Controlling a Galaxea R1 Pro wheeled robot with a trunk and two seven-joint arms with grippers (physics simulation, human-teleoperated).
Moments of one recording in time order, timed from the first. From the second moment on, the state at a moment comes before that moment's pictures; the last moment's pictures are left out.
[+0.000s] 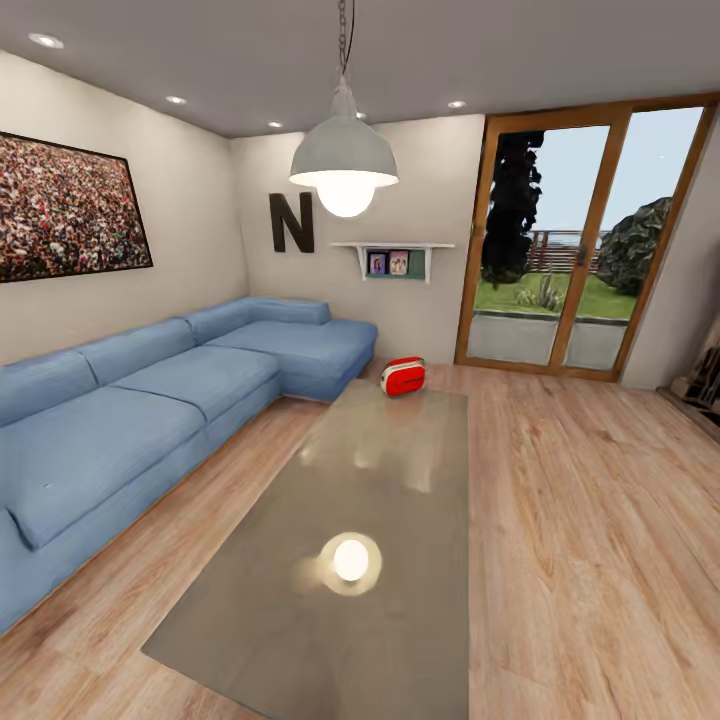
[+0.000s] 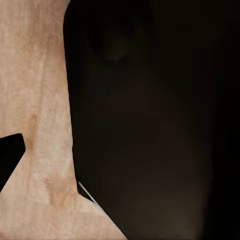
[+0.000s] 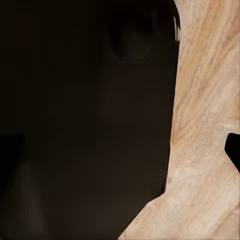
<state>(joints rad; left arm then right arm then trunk) 0.00 0.00 0.00 0.00 0.00 0.00 0.00 0.00 0.00 0.00 0.00 0.00 0.00 0.00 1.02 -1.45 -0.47</state>
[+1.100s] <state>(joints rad) 0.06 -0.12 0.00 -0.14 0.00 -0.01 0.00 -0.08 -0.05 0.00 -0.32 0.00 0.00 0.00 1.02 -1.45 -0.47</state>
